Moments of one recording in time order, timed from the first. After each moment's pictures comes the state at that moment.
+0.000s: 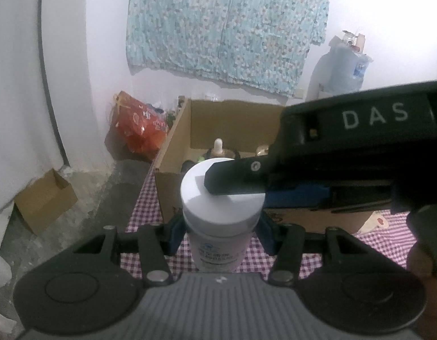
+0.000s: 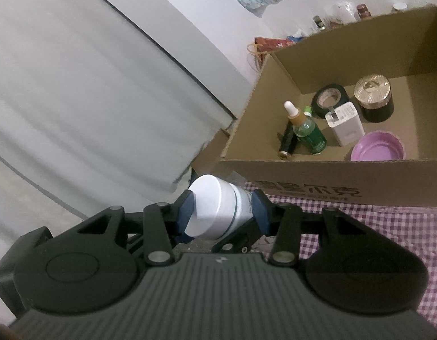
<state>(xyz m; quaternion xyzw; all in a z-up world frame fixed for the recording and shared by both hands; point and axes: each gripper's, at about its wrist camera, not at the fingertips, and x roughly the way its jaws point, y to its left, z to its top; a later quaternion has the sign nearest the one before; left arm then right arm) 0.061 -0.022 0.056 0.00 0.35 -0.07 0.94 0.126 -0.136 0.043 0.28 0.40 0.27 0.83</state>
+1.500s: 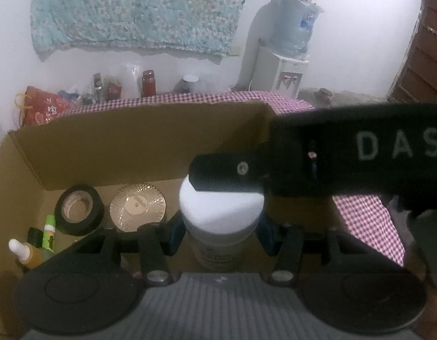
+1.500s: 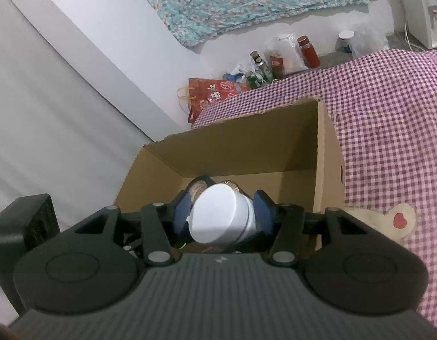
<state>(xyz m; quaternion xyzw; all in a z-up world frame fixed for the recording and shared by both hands) 0.234 -0.181 0.002 0.03 0.43 -0.20 0.88 0.236 -0.310 0.009 0.27 0.39 0.17 0.87</state>
